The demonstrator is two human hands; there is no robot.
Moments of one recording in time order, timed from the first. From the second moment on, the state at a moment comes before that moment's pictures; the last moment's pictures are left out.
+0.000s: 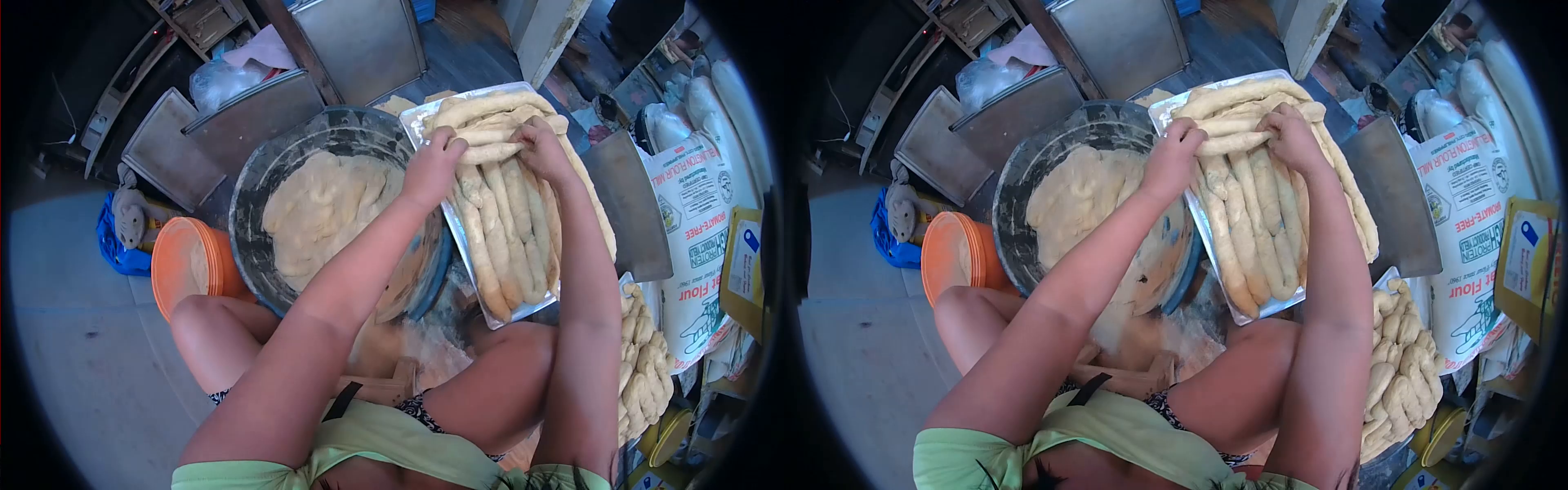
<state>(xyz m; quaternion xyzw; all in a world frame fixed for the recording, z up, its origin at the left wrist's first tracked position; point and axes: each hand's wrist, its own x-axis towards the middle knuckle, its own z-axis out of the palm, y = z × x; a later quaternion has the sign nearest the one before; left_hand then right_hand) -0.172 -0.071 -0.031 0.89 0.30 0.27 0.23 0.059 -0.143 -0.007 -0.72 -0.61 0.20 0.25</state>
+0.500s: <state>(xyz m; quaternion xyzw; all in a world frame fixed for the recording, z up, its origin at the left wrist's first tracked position) -0.260 -0.085 -0.081 0.80 0.38 0.33 0.31 0.035 -0.128 0.006 -0.77 -0.61 0.11 0.14</state>
